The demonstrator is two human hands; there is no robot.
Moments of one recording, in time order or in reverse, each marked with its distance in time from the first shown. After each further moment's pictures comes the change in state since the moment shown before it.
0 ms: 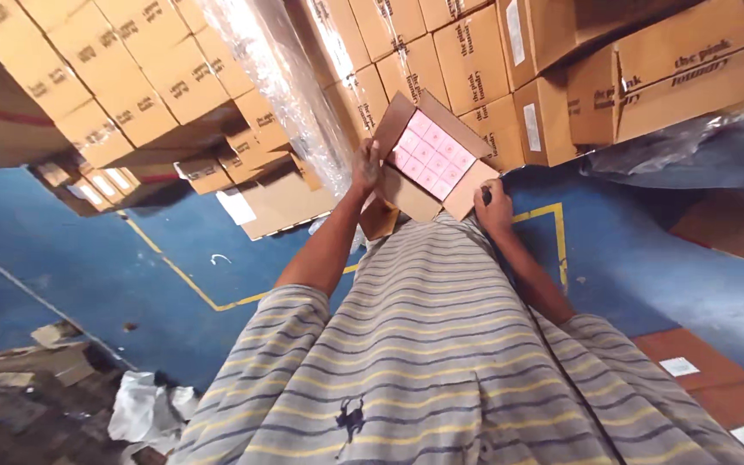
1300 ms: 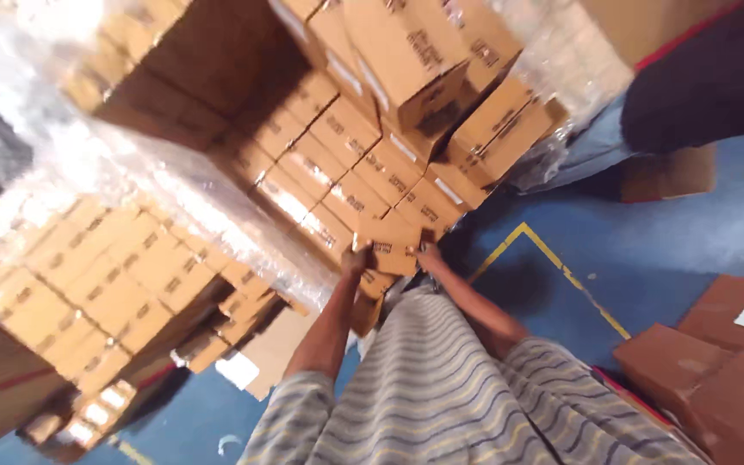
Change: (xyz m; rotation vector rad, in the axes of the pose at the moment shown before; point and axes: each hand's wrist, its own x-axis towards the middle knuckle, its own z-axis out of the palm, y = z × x) left_hand 0.017 0.042 0.050 0.049 -0.167 -0.328; right_hand 0.037 -0.038 0.044 0.534 -0.034 0.532
